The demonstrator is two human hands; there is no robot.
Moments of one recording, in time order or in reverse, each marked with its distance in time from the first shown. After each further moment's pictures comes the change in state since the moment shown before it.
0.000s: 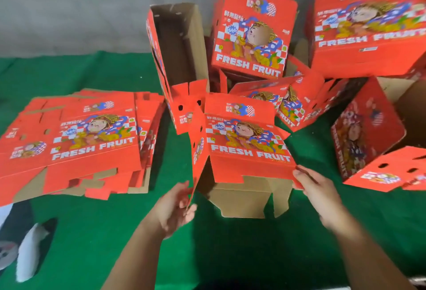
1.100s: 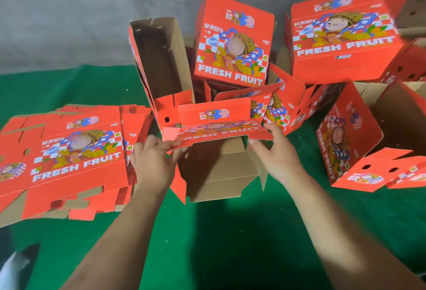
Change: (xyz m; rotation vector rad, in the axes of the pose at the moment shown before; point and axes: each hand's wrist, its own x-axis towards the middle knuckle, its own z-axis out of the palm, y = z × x) left_hand 0.003 0.108 0.050 1.131 0.775 1.129; right_hand 0.014 -0.102 0.047 -0.301 -0.003 -0.449
